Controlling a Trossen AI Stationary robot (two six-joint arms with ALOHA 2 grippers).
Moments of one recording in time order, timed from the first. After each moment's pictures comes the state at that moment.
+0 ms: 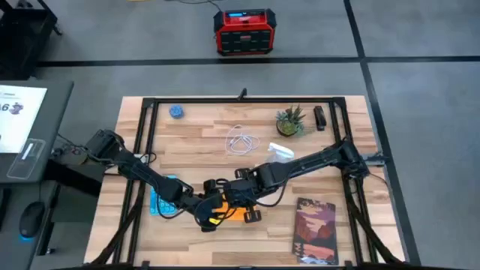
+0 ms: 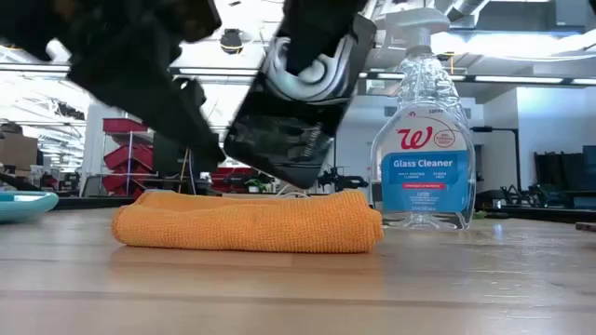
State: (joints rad) left arm -0.52 1.63 0.84 0.03 -0.40 -0.41; right arm 0.29 2.10 1.95 -0.98 0.00 0.08
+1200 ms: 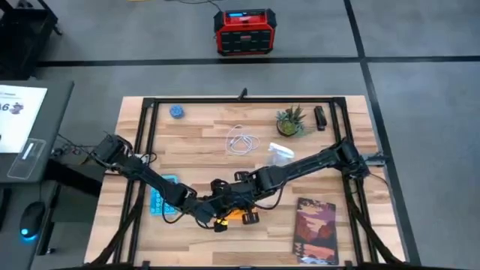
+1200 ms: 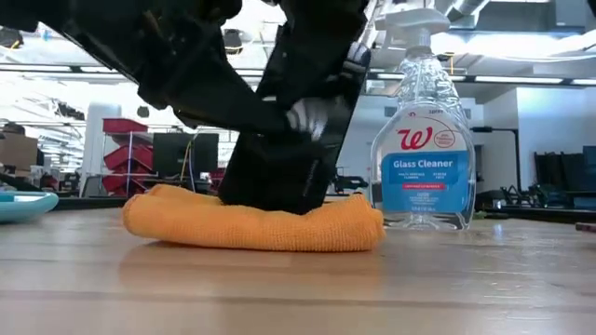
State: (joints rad) left arm -0.54 1.75 0.85 0.26 -0.60 -0.42; right arm 0.29 2.10 1.84 -0.85 0.00 0.07
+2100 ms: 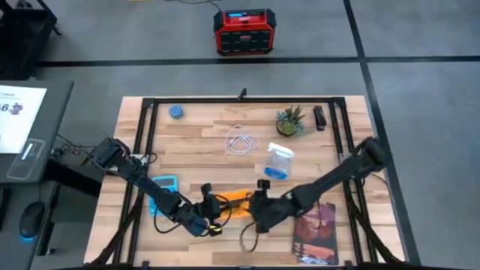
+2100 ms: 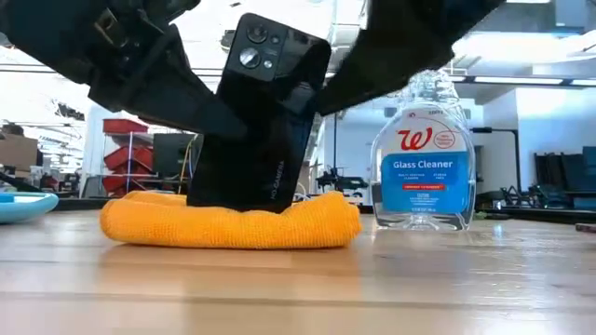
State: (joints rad) left arm -0.64 1.75 0.84 0.20 -0.80 -0.49; right arm 0.47 1.80 1.01 0.13 0.51 0.27
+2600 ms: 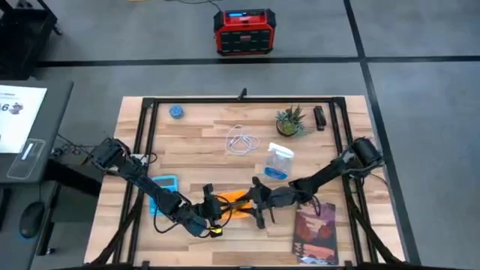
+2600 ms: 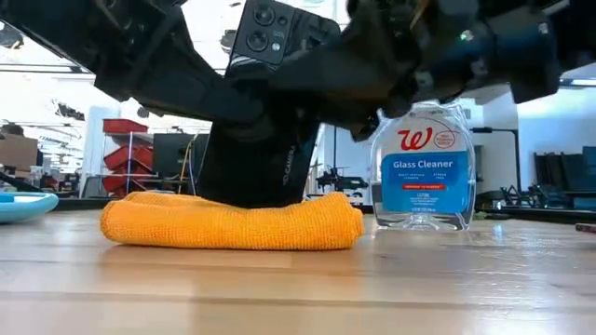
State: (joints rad) left arm -0.64 1.75 0.84 0.26 -0.80 -0.45; right arm 0.40 1.97 0.85 0.87 0.29 0.19
